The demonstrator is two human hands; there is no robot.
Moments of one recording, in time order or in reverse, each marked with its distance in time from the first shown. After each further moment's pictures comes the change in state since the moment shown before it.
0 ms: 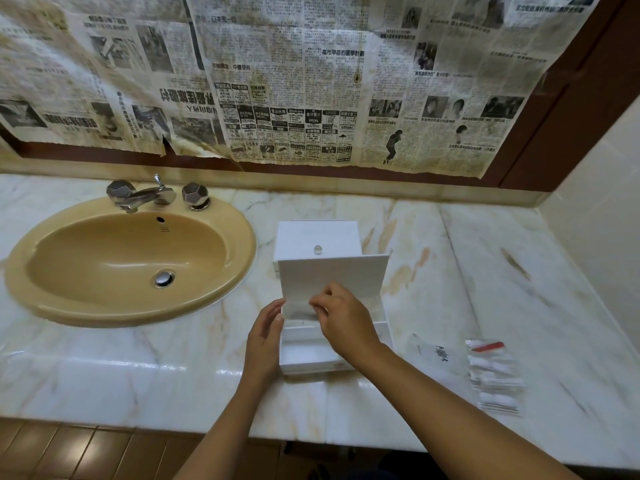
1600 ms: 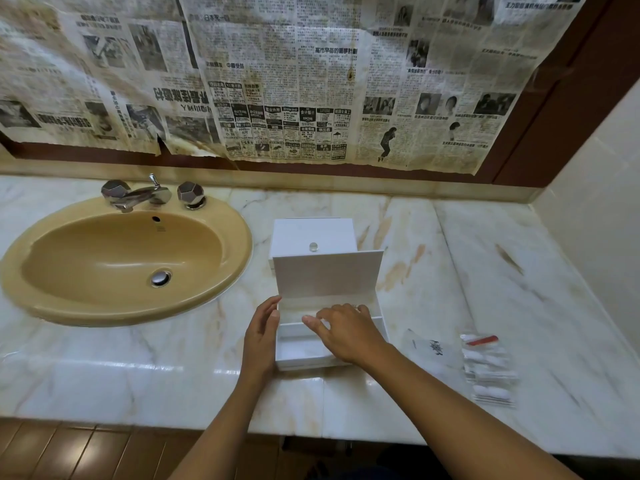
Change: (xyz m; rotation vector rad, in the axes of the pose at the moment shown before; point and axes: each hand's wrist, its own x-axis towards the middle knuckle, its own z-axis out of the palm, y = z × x) left_hand 0.000 -0.004 0.002 0.040 0.005 0.016; right_hand -0.012 0.015 -0.005 -0.215 -0.458 0.208
